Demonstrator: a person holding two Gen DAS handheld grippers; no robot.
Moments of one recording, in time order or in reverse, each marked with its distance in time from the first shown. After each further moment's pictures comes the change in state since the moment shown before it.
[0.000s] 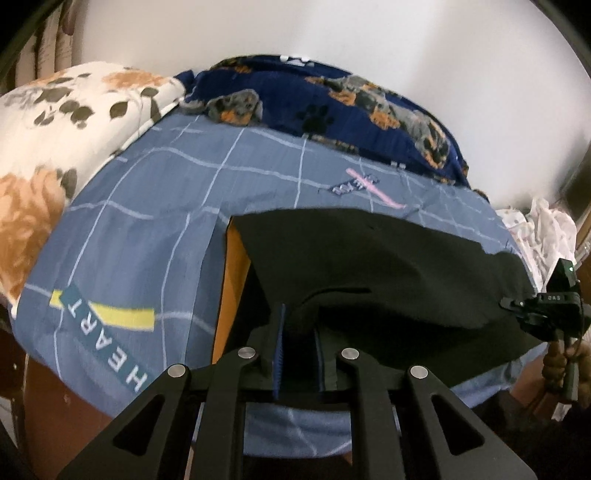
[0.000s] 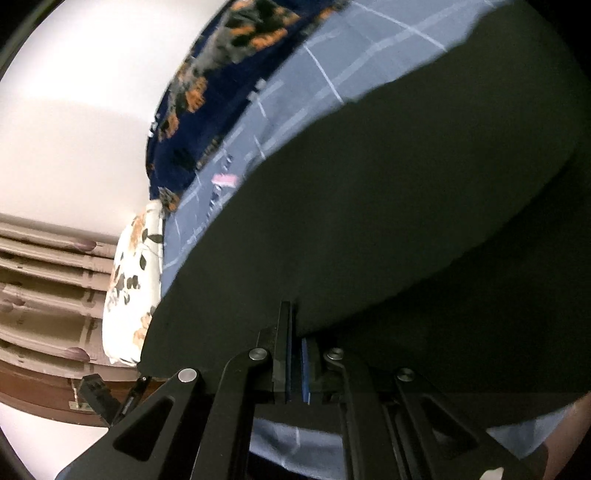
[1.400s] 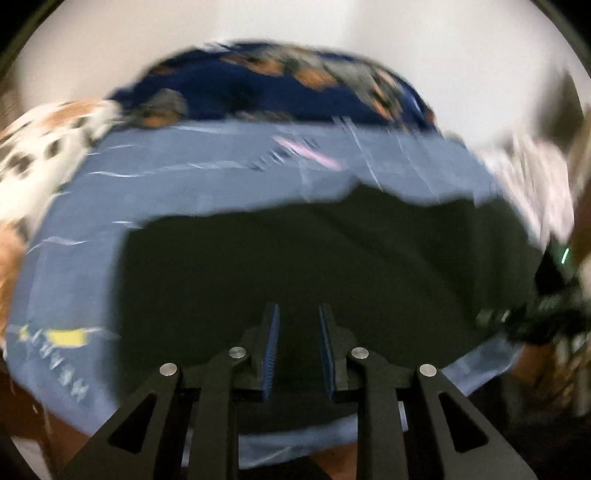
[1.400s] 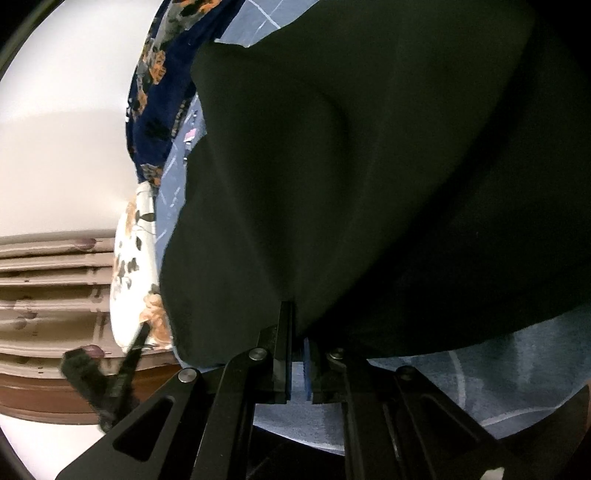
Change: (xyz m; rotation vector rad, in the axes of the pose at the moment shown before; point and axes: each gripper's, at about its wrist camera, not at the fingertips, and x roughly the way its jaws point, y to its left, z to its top) left arm 0.049 -0.100 -0.010 0.247 0.108 -0.005; right arm 0.025 -0.034 -0.048 0.130 0.121 0.056
